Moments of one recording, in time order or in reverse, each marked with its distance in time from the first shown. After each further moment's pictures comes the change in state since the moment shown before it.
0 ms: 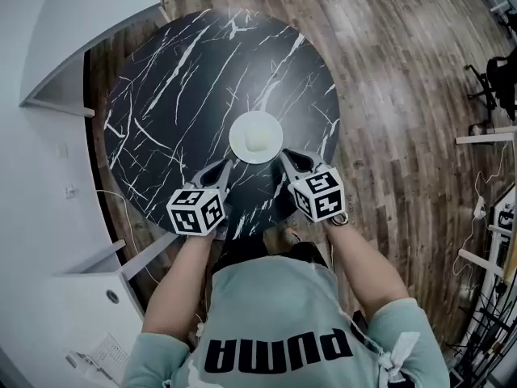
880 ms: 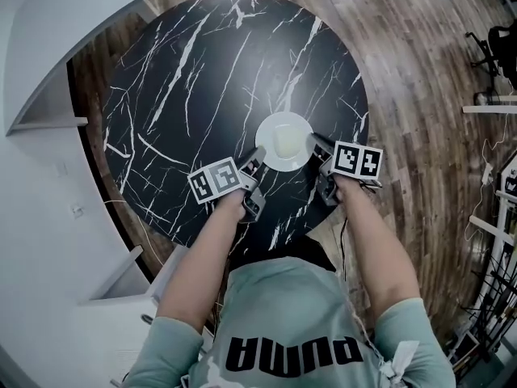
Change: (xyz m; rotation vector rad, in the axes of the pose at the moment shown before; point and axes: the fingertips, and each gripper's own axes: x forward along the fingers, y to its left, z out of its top) left arm 0.102 0.059 -0.017 -0.602 0.198 -0.241; right arm 0.086 -0.072 -0.037 0.728 0.068 -0.069
